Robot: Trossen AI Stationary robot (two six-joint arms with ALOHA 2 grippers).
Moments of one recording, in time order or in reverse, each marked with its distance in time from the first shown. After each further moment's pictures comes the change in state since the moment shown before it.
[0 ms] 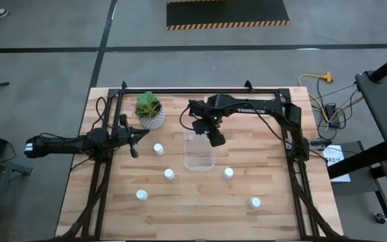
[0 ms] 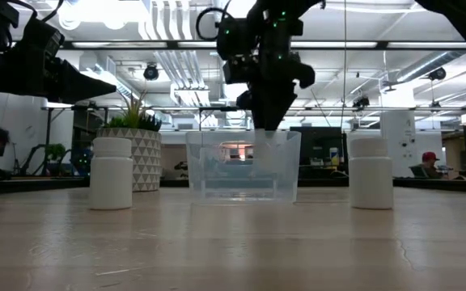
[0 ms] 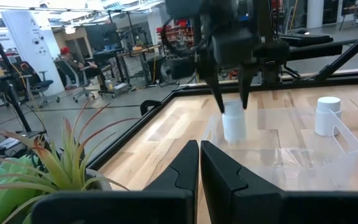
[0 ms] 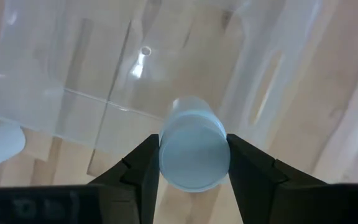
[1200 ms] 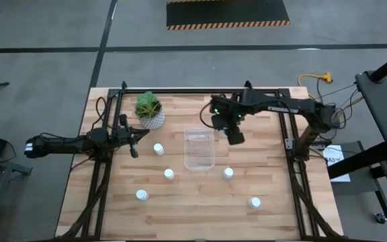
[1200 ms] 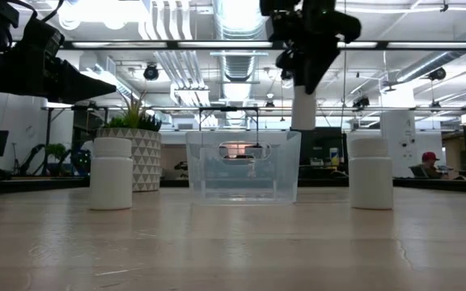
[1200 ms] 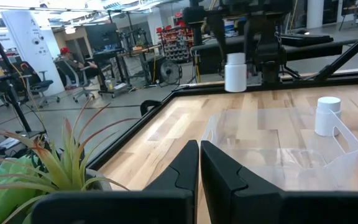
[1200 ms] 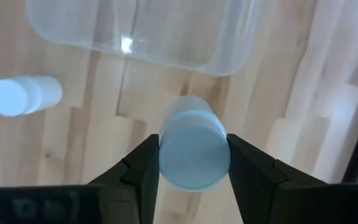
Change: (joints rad) left arm 0.000 0.000 0.000 0.000 0.000 0.000; right arm 0.011 -0.328 -0.160 -0.095 0.090 0.105
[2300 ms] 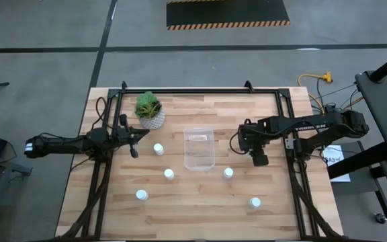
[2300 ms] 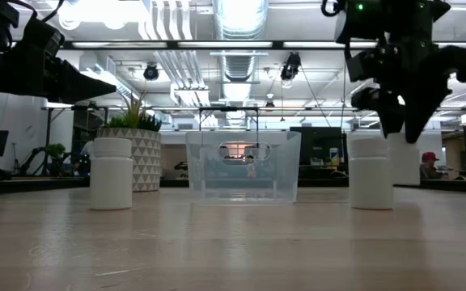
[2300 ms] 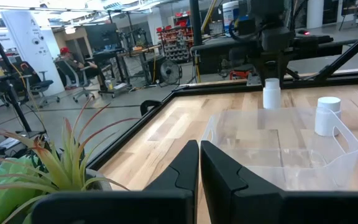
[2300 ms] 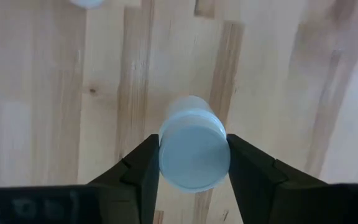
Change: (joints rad) left arm 0.000 0.000 0.000 0.000 0.000 0.000; right arm 0.156 -0.436 -0.768 0.297 -0.026 0.254
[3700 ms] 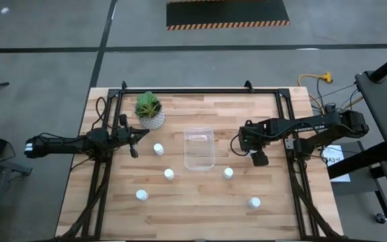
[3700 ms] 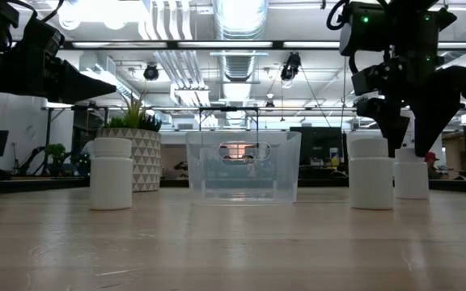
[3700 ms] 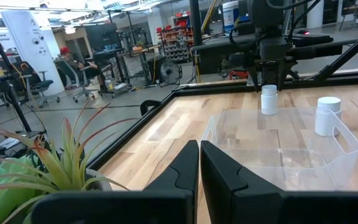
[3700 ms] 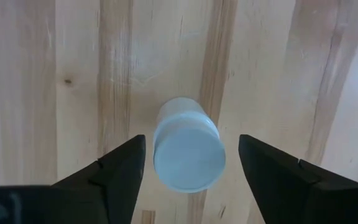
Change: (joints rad) left arm 0.000 0.000 0.000 0.000 0.000 0.000; right arm 0.000 0.000 -0.083 0.052 0.048 0.023
